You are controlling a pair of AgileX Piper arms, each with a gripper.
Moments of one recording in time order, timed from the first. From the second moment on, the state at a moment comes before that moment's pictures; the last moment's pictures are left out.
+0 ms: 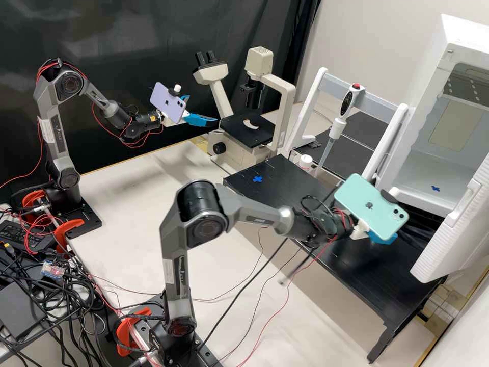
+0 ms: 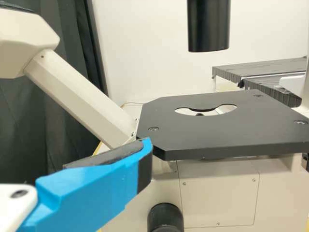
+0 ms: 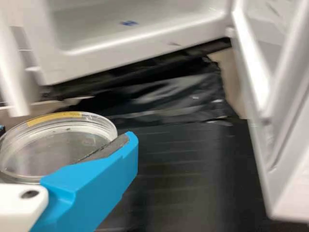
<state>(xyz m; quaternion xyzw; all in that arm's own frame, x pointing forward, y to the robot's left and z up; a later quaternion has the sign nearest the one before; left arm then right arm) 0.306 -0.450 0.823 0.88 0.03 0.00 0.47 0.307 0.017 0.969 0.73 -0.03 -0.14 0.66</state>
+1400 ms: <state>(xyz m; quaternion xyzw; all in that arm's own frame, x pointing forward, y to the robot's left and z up) 0.306 -0.450 0.823 0.88 0.03 0.00 0.47 0.283 0.219 0.828 0.60 0.26 -0.08 0.76</state>
